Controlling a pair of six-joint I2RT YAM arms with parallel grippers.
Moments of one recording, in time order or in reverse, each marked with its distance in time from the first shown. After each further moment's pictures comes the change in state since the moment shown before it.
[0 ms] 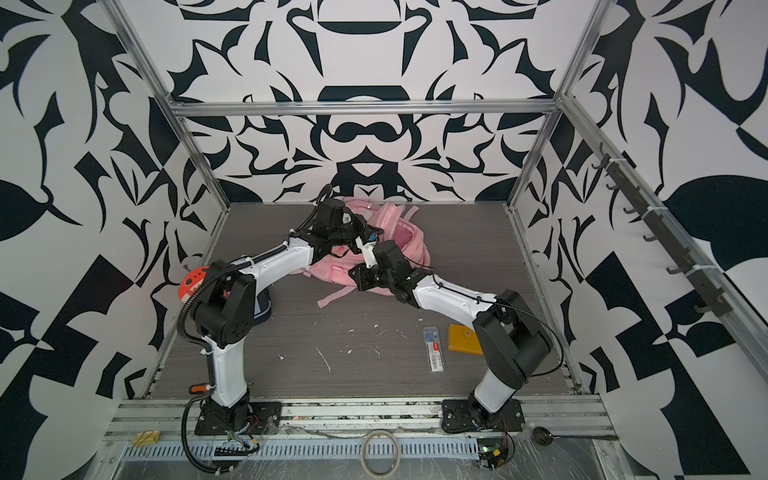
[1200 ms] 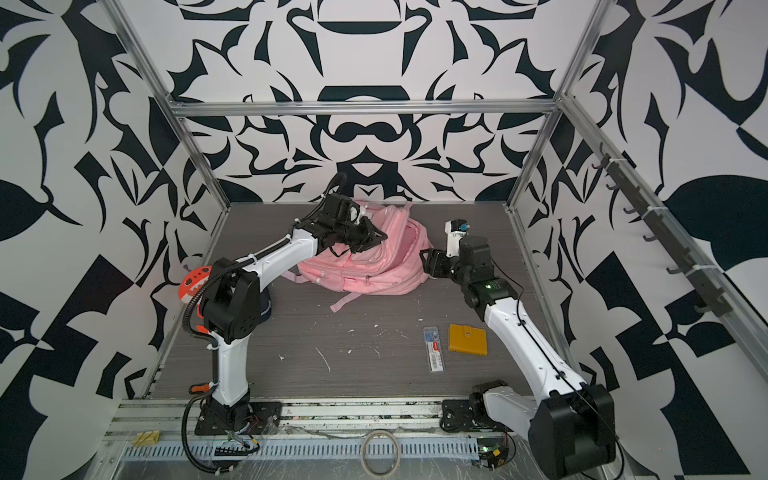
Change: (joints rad) left arm -0.004 0.058 0.164 -0.339 0.073 0.500; right arm -0.483 -0.481 -0.166 -0.301 0.054 -0.064
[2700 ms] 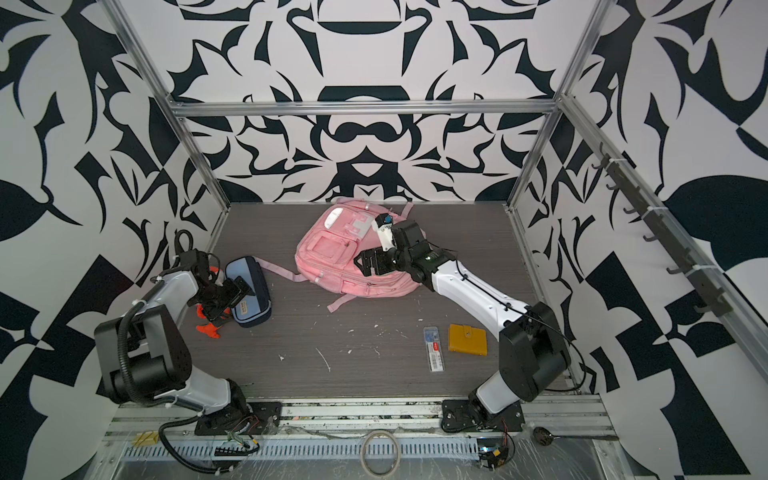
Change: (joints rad) left arm 0.892 -0.489 -0.721 -0.479 -0.300 0.484; right arm 0.348 0.379 0.317 -0.028 -0.063 -0.072
